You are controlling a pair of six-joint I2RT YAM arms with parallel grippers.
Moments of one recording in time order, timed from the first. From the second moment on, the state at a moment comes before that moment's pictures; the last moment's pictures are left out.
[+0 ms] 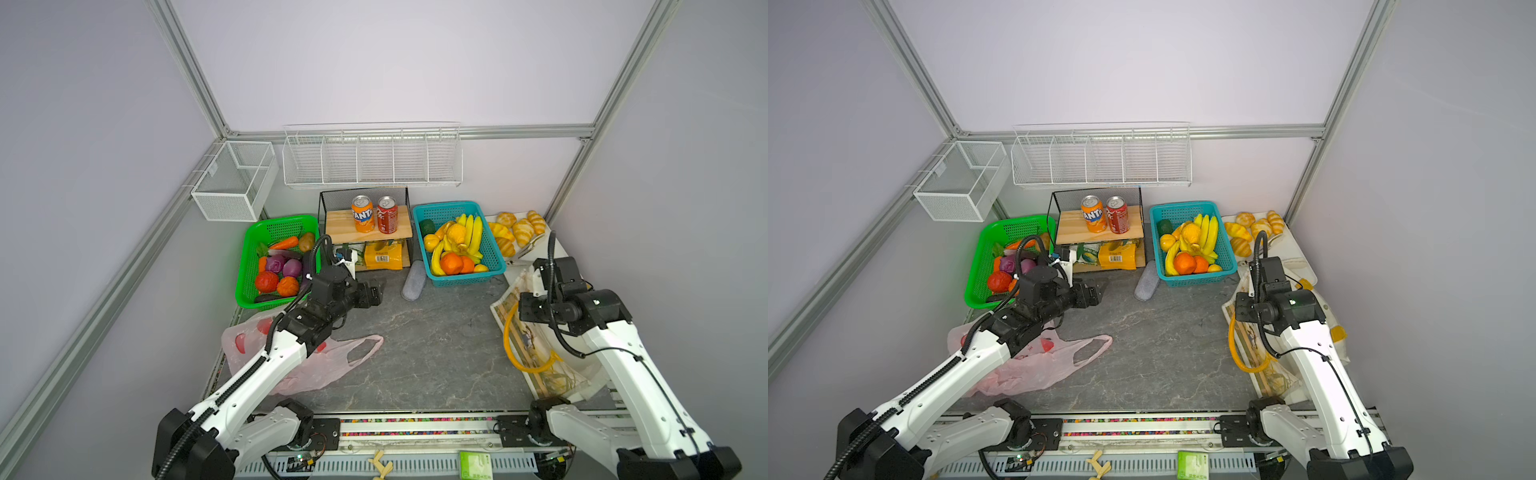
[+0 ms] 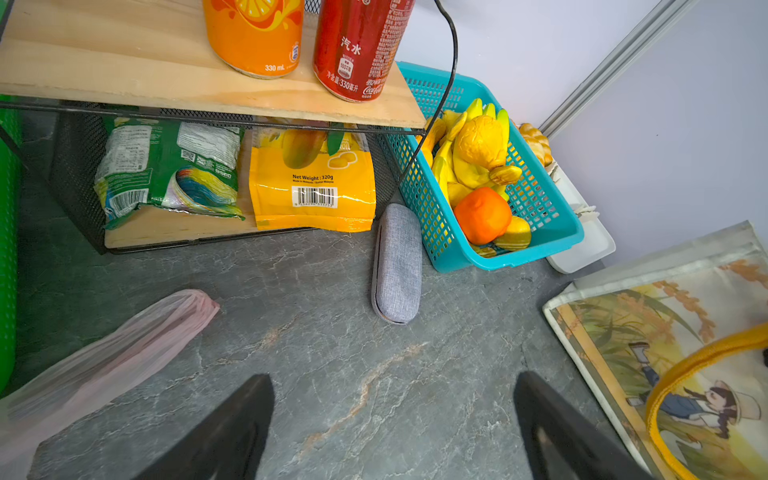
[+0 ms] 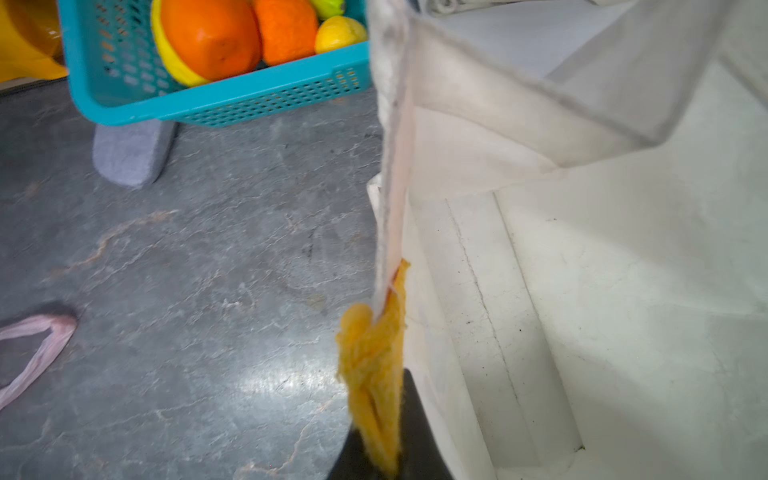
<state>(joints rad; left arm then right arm) -0.56 1.08 0.83 -0.21 0.03 -0.44 0.25 1.05 1.14 -1.16 0.06 0.29</state>
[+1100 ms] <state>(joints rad) -0.55 1.12 0.84 -0.21 -0.05 -0.47 0.62 1.33 1.36 -0.79 -0.10 0.40</state>
